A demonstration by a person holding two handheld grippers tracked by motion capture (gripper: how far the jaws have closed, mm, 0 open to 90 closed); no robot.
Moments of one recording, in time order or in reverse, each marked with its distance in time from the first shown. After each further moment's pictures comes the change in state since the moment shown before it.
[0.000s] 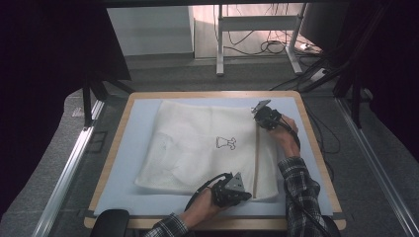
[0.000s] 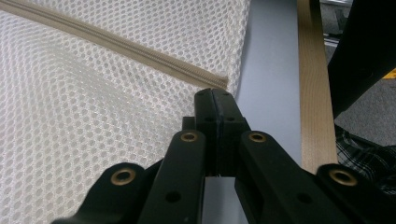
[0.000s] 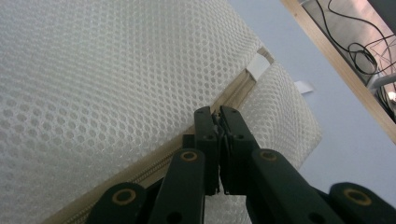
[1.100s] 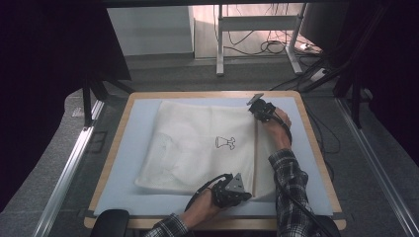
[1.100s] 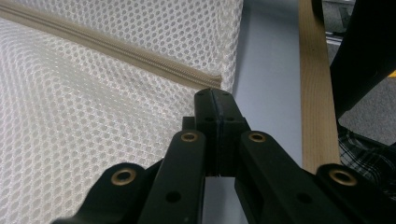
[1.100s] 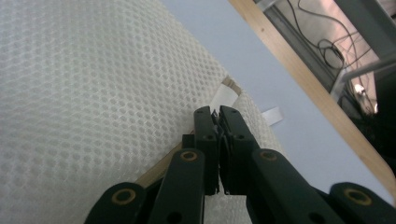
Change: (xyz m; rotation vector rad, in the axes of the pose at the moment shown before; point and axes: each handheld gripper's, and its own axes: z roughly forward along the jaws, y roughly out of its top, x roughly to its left) left arm -0.002 0.000 0.000 -0.004 0.012 0.008; right arm -0.013 0.023 0.028 0.014 -0.101 0.025
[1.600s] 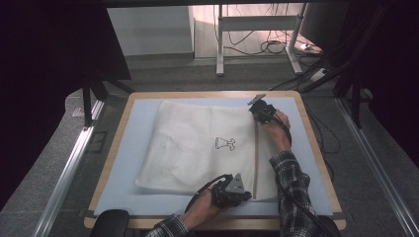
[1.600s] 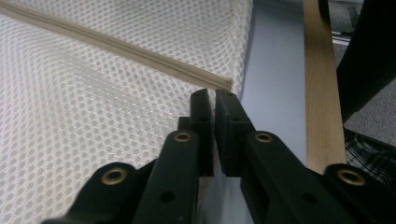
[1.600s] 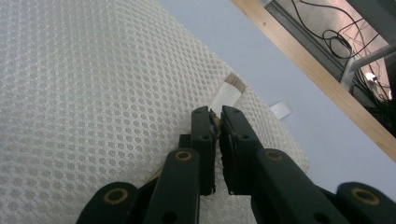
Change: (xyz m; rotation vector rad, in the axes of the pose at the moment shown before) left arm -0.002 0.000 -0.001 -0.007 0.030 0.003; right arm 0.004 -0.004 -0.002 -0.012 0.013 0.089
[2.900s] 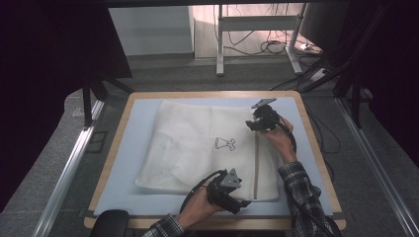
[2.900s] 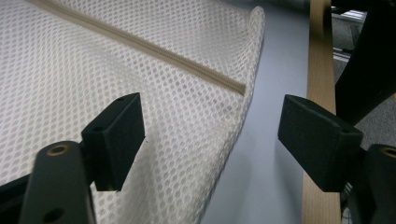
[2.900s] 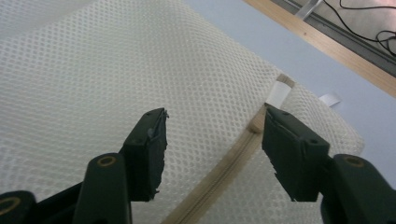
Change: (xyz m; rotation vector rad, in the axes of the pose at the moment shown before) left arm 0.006 0.001 -0.016 -0.022 0.015 -0.086; right arm 0.014 -0.014 -0.041 -0.117 0.181 0.144
